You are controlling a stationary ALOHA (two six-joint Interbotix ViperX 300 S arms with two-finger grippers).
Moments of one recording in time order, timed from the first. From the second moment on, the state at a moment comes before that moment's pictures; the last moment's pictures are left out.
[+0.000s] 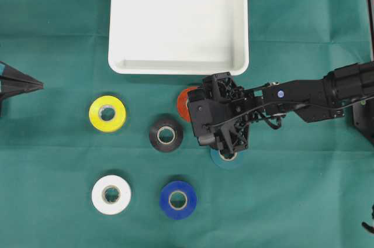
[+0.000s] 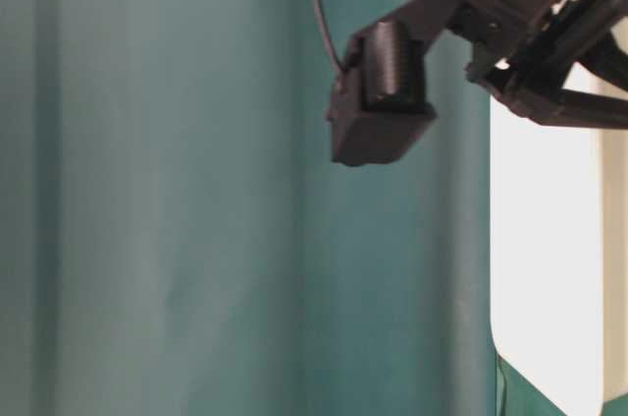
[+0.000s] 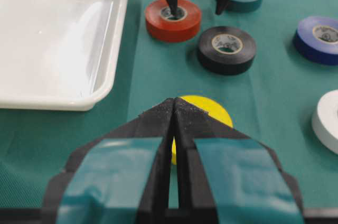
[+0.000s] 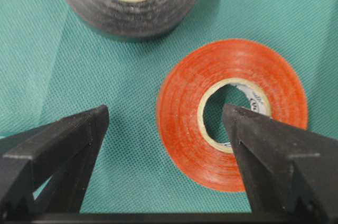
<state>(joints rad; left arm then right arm) 0.00 -1.35 1.50 -0.02 0.03 0.00 0.08 0.18 0.63 -0.09 0.14 0.07</state>
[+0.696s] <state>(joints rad) 0.00 -1.35 1.51 -0.02 0.03 -0.01 0.08 0.19 0.62 -0.12 0.12 0.07</state>
